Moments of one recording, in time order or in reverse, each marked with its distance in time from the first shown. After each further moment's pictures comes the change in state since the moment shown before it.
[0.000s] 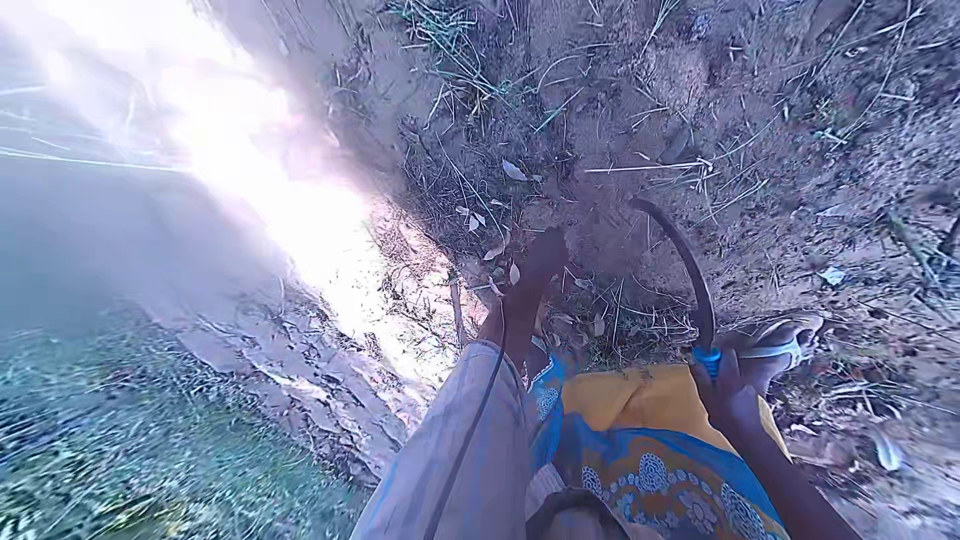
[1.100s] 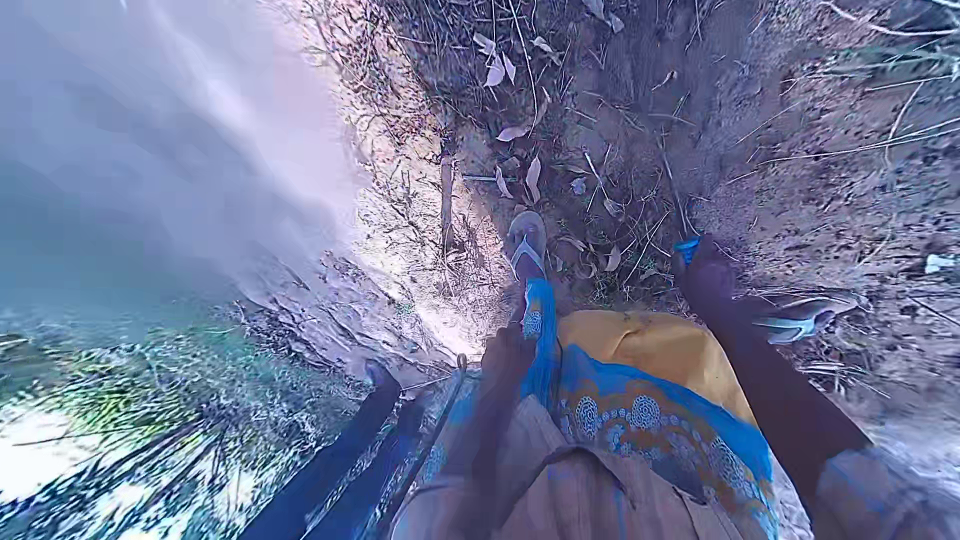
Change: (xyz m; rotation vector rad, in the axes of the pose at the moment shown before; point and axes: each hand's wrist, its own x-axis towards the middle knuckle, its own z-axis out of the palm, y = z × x) left_hand -0.223 -0.128 0.203 -0.603 -0.370 -0.502; right_hand 0.094 -0.059 0.081 -0.472 -0.456 0.126
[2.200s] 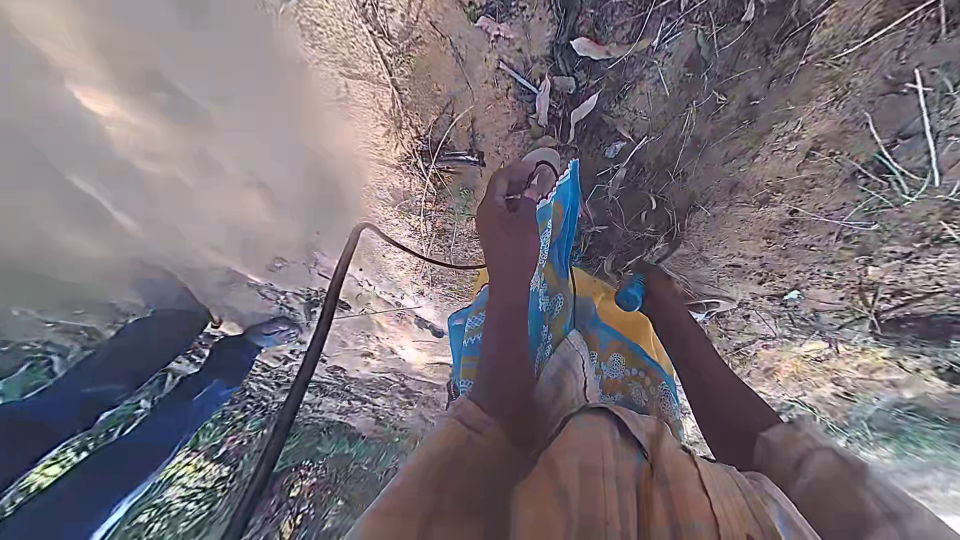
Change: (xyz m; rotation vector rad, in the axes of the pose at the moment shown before) left_hand -0.001 -0.012 -0.088 -1.376 0.450 0.511; right_hand -0.089 -0.100 0.047 0.838 0.004 0.439
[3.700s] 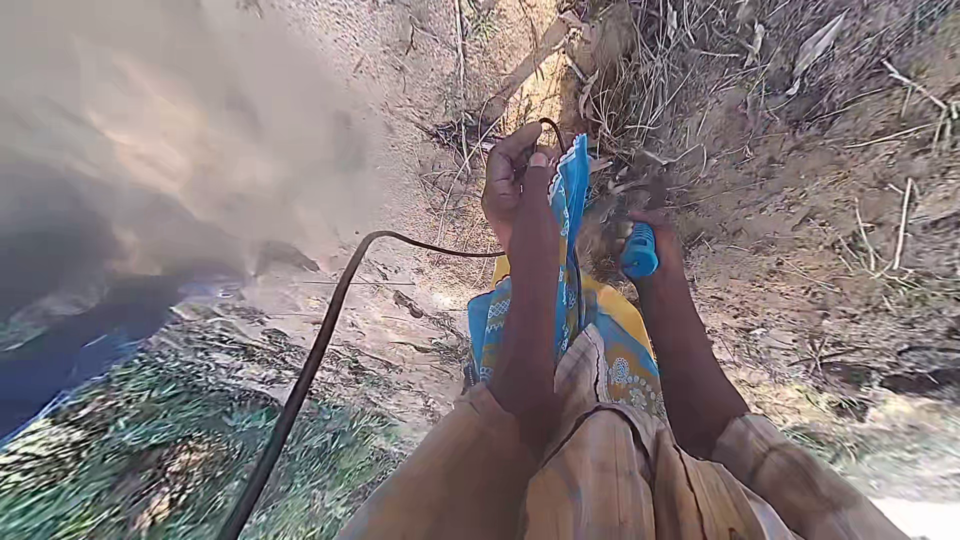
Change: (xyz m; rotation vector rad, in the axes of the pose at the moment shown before) left_hand 0.019 0.009 -0.041 -0.590 0.349 0.090; right_hand -0.060 -0.072 0.107 0.429 -0.432 0.021
